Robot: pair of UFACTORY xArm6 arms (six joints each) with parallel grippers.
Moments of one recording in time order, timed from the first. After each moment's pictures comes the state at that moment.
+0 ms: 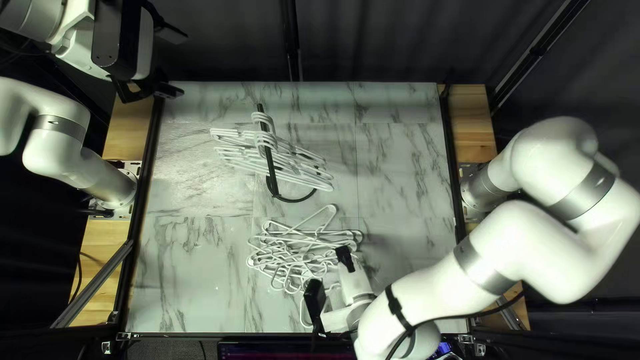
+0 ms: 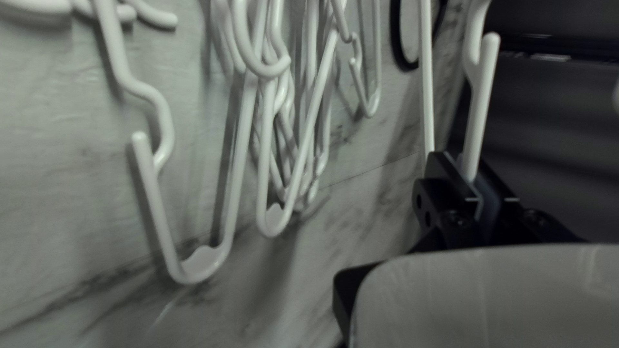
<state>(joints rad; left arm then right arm) -0.03 -0.73 -1.14 0.20 1.25 0.01 0.87 0.54 -1.37 -0.76 1.57 0.85</state>
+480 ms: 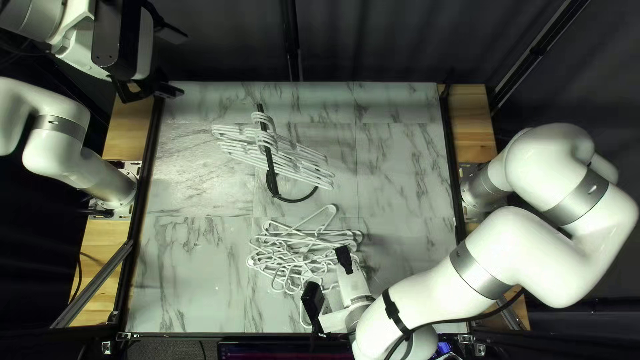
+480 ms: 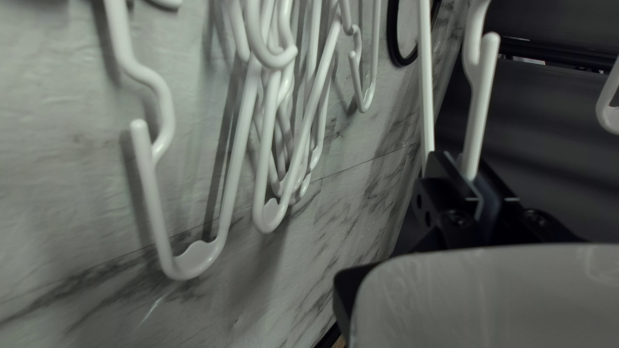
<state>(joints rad) -0.03 -0.73 -1.14 0.20 1.25 0.01 0.87 0.51 -1.33 -0.78 1.53 0.86</state>
